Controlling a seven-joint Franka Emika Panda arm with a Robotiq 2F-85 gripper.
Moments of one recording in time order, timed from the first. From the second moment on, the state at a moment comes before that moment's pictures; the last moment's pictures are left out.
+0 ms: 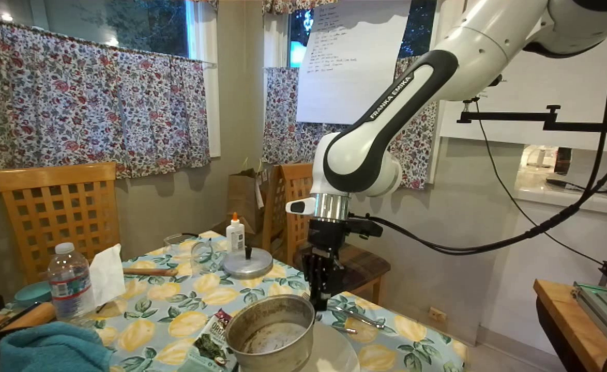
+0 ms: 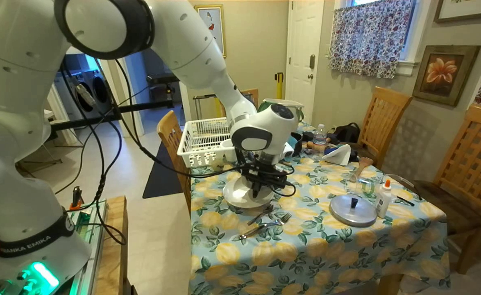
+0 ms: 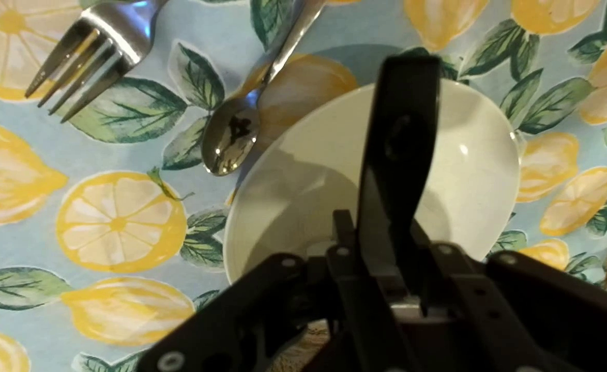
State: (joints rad) arm -0.29 0.68 0.32 -1.92 0.24 2.50 -1.13
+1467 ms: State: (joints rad) arm -0.12 0.67 0.18 -1.99 0.12 2.54 -1.12
